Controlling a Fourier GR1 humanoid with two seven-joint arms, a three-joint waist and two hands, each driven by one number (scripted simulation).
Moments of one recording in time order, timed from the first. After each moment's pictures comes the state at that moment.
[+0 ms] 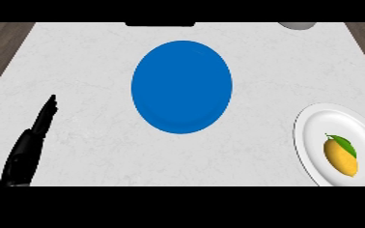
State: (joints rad) left arm 0.09 0.56 -0.19 -1.48 0.11 0.29 -0.15; right arm 0.40 -0.73 -0.53 -1.77 -0.54 0.40 0.06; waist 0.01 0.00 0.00
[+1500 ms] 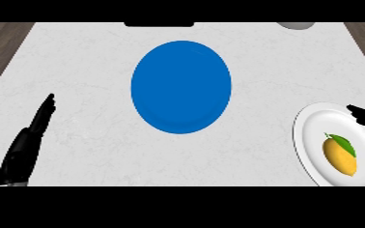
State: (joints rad) left arm 0.10 0.46 -0.06 -1.49 0.00 0.17 -0.13; right arm 0.02 -0.72 -0.20 -1.35 0.08 0.70 -0.04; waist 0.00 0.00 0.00
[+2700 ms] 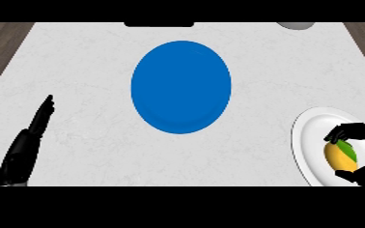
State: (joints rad) left arm 0.10 0.35 0.07 -1.48 -0.13 0.05 -0.15; right arm -0.06 -0.57 -0.22 -1.15 0.35 0.65 -0.27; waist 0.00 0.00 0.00
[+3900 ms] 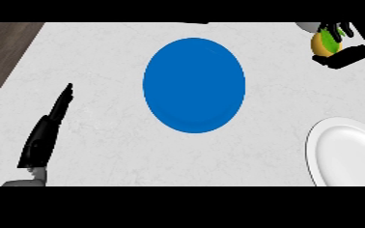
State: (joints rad) left arm 0.00 0.31 0.02 -1.46 -0.17 0.04 -0.12; right arm -0.84 -0.61 -0.11 -0.74 0.73 0.11 -0.54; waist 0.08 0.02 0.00
